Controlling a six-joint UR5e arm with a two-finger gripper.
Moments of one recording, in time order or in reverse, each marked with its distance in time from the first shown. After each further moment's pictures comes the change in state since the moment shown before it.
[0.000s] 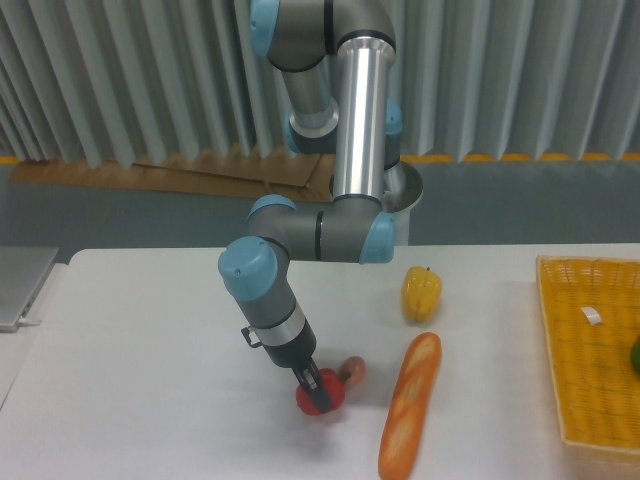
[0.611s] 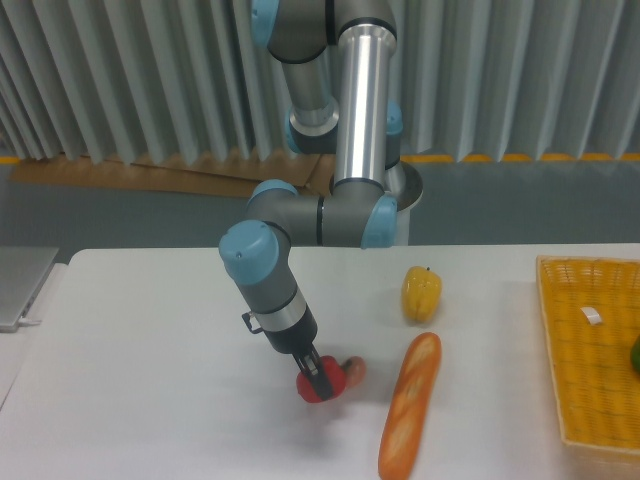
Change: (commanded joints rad) arm 0.000 0.009 -0.006 -0.005 0.002 -0.003
